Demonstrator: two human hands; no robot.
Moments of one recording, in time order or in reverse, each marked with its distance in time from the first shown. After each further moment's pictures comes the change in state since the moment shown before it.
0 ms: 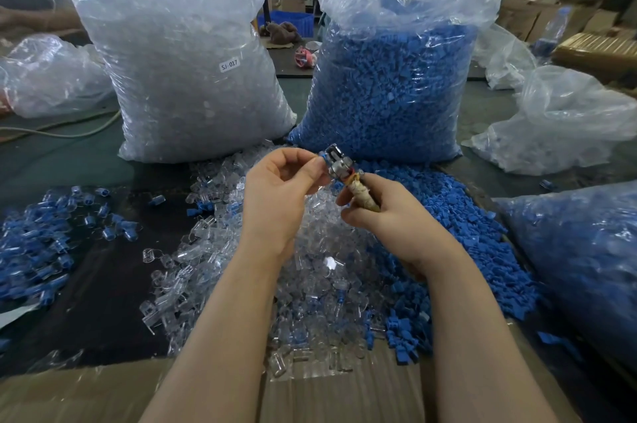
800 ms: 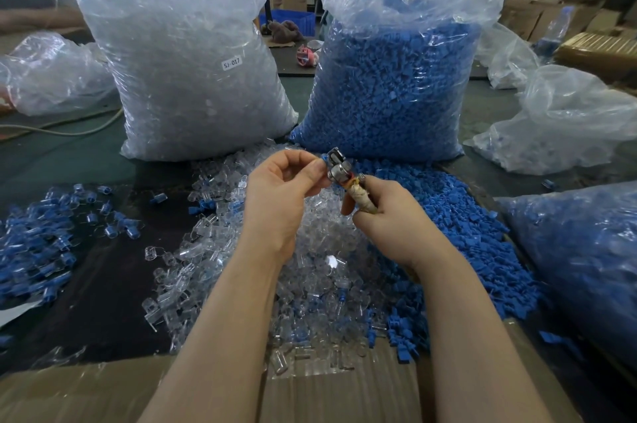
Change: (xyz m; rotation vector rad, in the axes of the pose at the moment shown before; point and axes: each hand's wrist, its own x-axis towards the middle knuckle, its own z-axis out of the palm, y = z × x) left_hand 0.002 -0.003 -0.002 -0.028 -0.034 -0.066; right_hand 0.003 0.007 0.004 -0.177 0.032 -0.002
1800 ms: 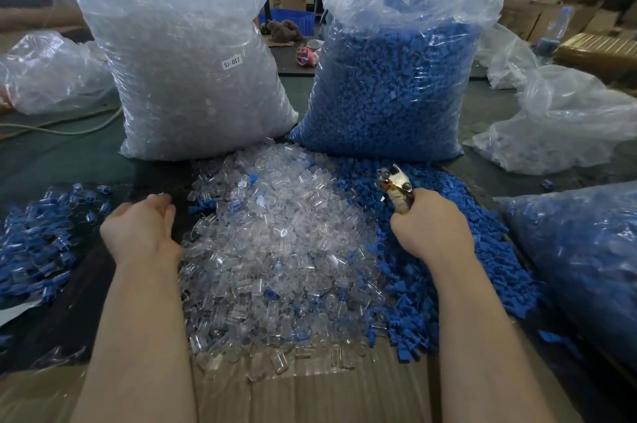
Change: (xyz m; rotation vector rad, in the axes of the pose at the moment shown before) left_hand 0.021 -0.006 -0.124 -0.260 0.771 -0.253; right_hand 0.003 0.033 -0.012 -0.484 0.235 0.479
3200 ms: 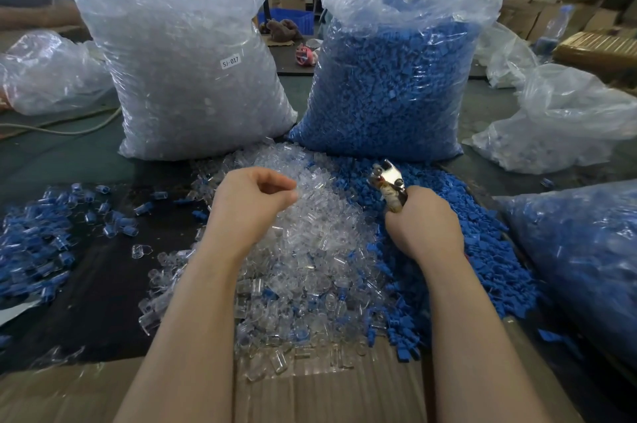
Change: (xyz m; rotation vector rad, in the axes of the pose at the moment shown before) left_hand -0.065 -0.022 0.048 0.911 -0.637 0.407; right_hand -0.003 -0.011 0.003 0.038 0.043 0.020
